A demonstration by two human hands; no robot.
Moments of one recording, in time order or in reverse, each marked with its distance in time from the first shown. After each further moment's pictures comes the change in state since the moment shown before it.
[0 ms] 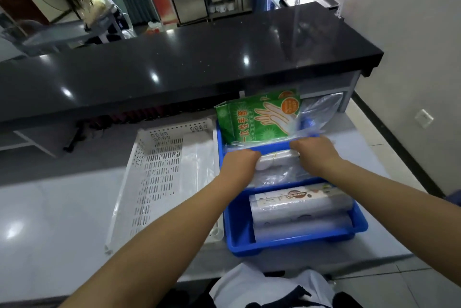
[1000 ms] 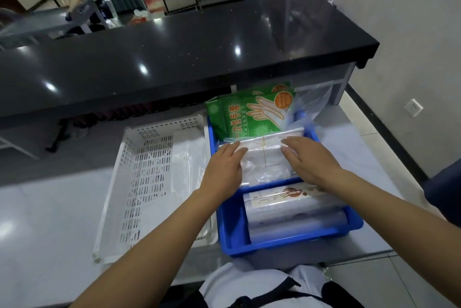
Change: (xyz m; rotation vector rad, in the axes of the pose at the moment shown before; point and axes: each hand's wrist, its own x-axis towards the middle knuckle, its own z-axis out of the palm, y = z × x) left_hand -0.021 -0.022 0.023 -0.267 0.145 -0.003; right_hand -0.029 -0.015 -0.008 0.513 0.055 0.102
